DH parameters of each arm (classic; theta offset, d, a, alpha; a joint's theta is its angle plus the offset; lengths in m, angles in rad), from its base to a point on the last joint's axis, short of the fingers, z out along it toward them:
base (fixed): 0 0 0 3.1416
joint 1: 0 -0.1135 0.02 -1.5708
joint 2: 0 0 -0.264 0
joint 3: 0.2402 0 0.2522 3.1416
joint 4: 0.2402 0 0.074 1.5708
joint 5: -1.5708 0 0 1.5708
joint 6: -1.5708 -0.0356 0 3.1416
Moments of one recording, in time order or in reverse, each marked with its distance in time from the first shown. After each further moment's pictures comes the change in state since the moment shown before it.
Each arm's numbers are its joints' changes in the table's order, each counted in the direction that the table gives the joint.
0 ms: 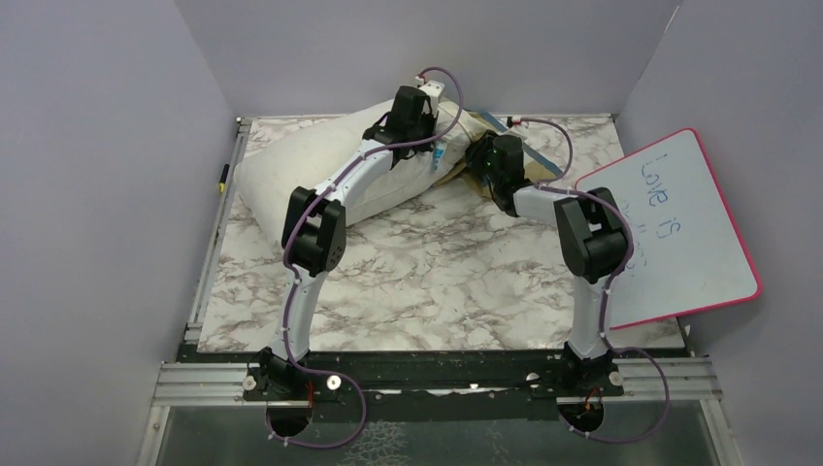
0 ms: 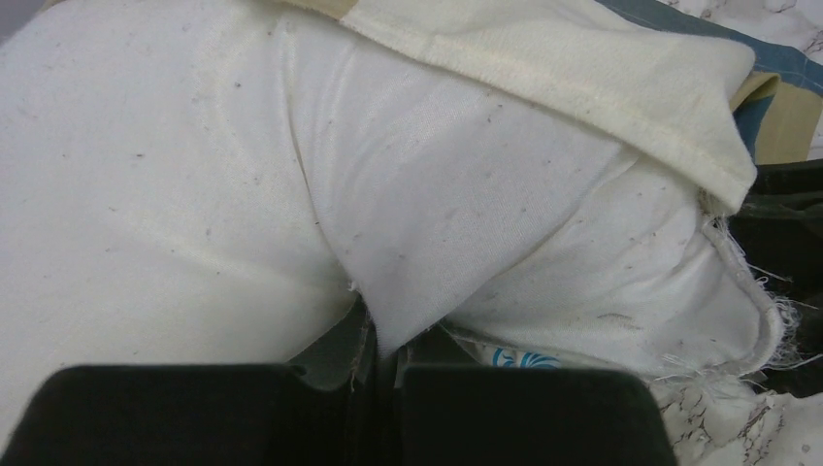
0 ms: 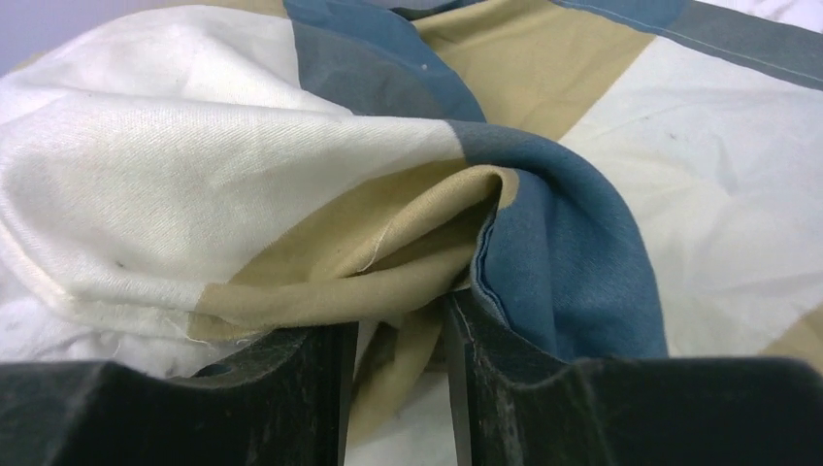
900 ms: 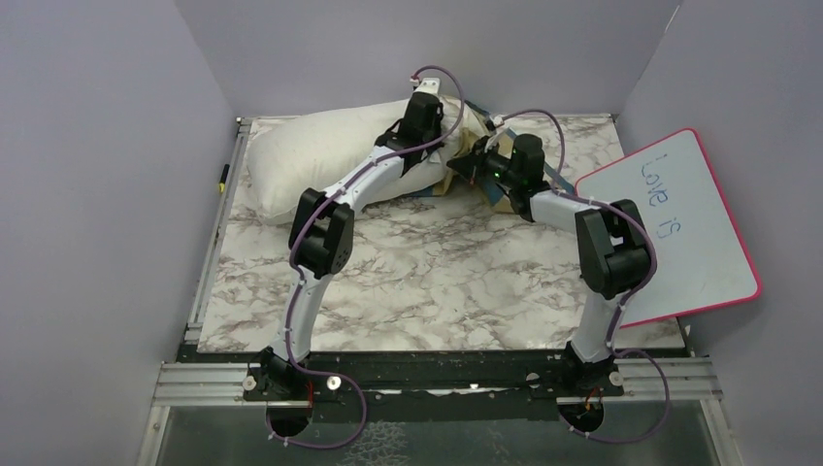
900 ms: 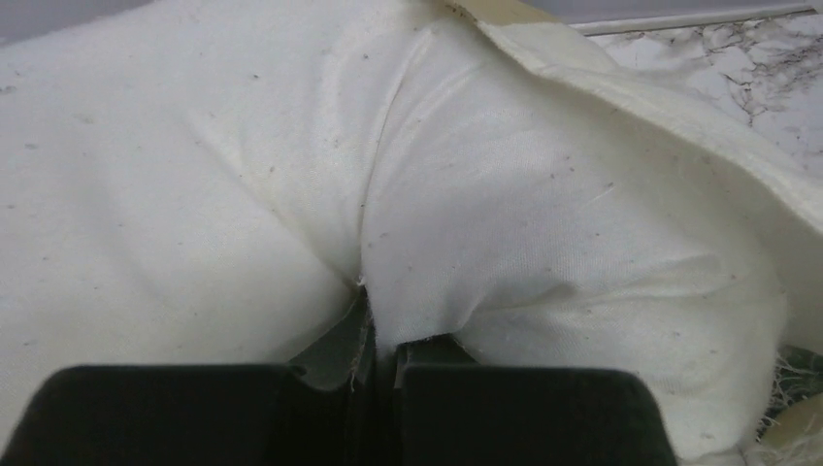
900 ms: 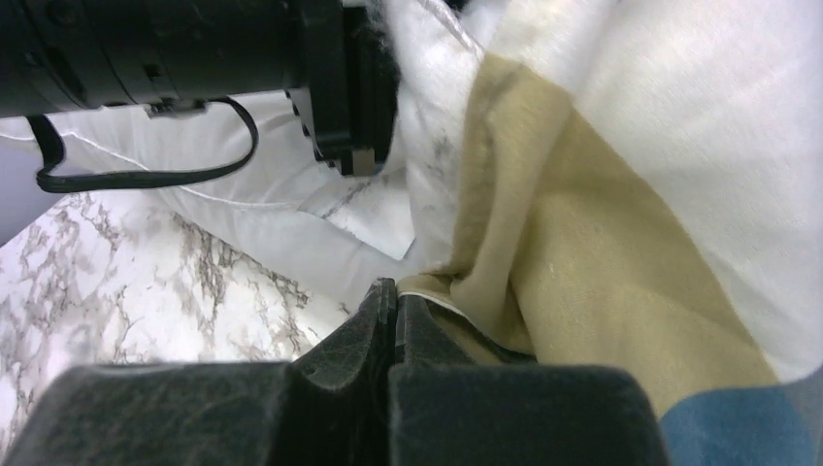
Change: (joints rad) left arm 0.062 -0.021 -0.018 -0.113 0.210 0.241; right arm 0.035 0.143 -0.084 -0.064 0.788 0.358
